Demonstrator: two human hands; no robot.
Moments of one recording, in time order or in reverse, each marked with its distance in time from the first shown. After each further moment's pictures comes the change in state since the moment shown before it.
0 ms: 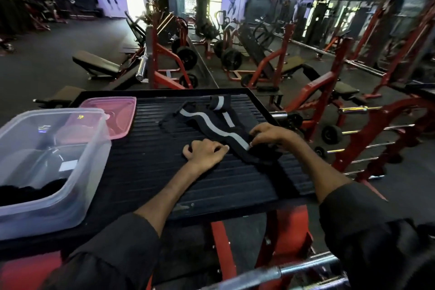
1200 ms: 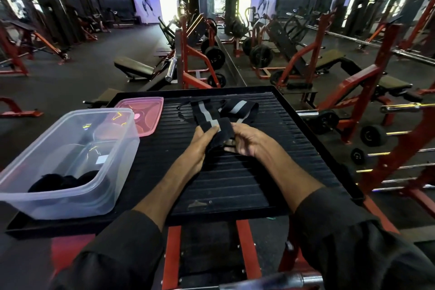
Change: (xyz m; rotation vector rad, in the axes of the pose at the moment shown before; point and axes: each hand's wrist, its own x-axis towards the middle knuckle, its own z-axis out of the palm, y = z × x) left_hand -0.010 -0.035 -0.030 -1.178 0.112 0.018; right_hand 0.004 -0.094 0.084 1.088 -0.282 -0.015
